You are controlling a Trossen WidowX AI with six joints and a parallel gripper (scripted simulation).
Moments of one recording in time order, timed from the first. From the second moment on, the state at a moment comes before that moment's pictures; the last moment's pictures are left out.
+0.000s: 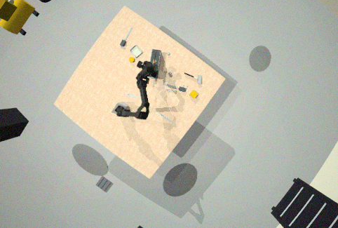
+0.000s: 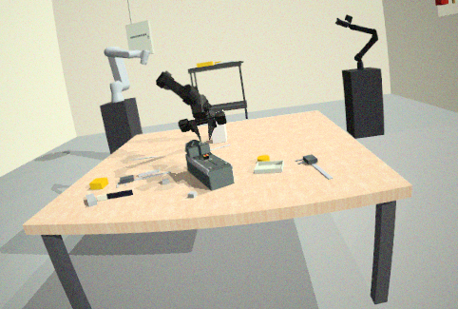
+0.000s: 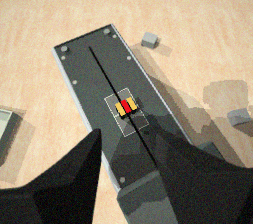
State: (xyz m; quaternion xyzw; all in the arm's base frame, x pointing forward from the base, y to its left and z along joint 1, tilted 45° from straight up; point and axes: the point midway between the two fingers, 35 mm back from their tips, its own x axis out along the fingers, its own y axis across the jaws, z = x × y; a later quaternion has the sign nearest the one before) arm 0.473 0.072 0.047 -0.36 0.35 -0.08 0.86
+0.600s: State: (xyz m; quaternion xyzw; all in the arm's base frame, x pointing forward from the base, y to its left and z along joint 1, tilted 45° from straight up) arm 0.473 0.072 0.047 -0.36 0.35 -0.08 0.86
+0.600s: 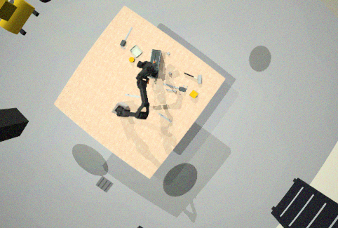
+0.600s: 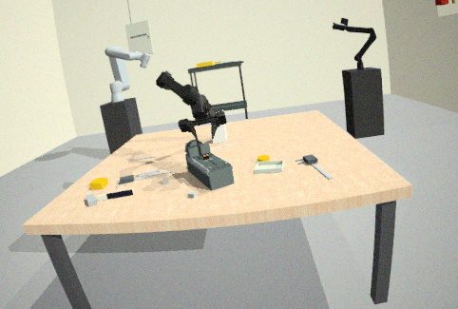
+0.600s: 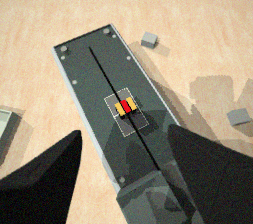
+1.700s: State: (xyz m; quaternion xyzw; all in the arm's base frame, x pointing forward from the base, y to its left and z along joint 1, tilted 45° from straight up) arm 0.473 0.072 0.047 -0.36 0.35 -0.08 0.86
